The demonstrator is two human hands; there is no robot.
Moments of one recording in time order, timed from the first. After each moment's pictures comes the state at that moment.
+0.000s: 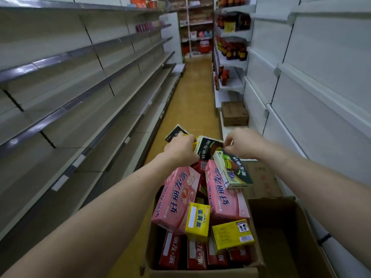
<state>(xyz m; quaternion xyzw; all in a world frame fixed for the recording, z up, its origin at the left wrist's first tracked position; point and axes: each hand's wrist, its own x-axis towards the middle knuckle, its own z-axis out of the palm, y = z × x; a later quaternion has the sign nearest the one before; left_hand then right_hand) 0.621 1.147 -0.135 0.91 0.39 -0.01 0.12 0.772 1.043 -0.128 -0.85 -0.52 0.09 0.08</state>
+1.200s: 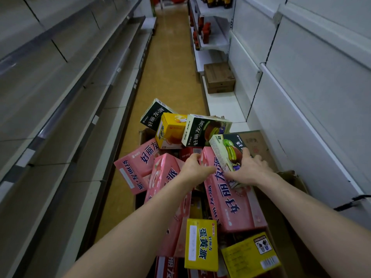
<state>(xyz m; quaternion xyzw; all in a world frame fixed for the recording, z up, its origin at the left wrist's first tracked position) 0.689 1.193 -0.300 0.70 0.45 -0.03 0.55 0.815 1.086 -0.311 -0.93 -0.25 0.28 0.04</state>
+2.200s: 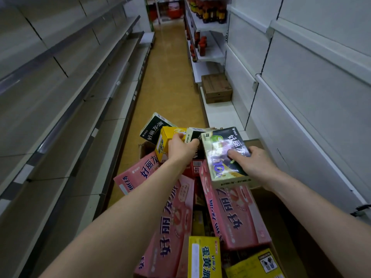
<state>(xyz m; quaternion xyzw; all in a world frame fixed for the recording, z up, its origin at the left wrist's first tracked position) 0.728 1.257 -0.276 0.67 0.51 0.17 0.51 0.828 1.094 -0.278 -0.83 -0.18 0.28 0.45</state>
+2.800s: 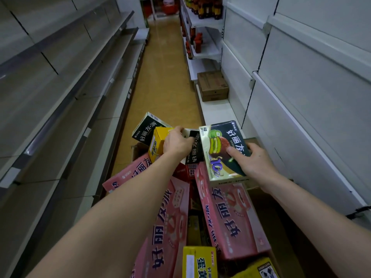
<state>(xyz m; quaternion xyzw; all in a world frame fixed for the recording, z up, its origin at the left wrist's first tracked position) 0.757 1.285 -0.288 0.78 0.49 0.13 0.37 0.842 1.100 -0.293 -0.81 -0.20 0.25 0.50</state>
